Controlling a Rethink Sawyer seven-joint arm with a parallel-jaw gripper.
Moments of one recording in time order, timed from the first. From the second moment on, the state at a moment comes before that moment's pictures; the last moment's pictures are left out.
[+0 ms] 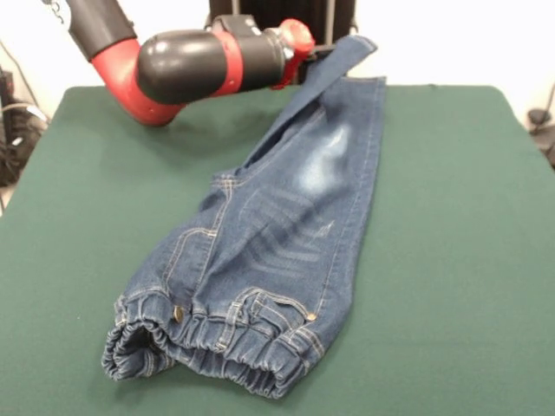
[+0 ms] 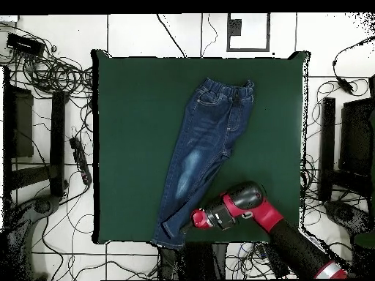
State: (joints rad) arm -1.21 0.12 0.66 1.81 -0.35 1.26 1.50
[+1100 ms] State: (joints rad) arm -1.47 0.34 0.89 1.85 -0.38 1.26 1.14
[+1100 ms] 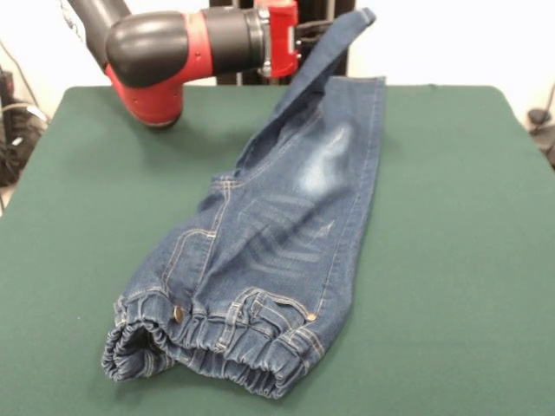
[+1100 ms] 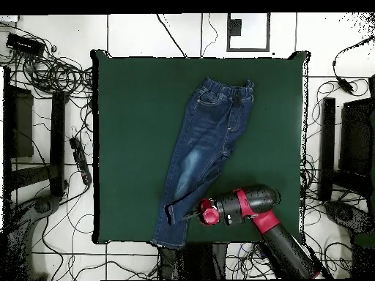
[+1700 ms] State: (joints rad) arm -1.48 0.37 1.00 1.85 -0.37 1.32 1.09
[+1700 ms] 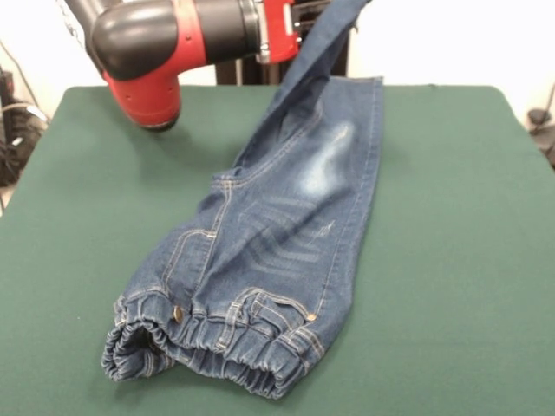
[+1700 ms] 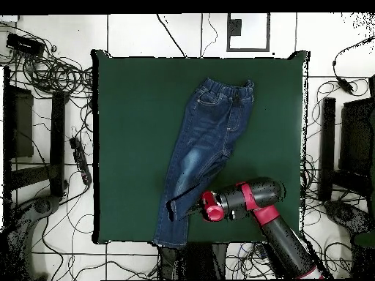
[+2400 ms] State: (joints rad) arm -1.49 0.31 1.03 1.85 -0.37 1.37 1.09
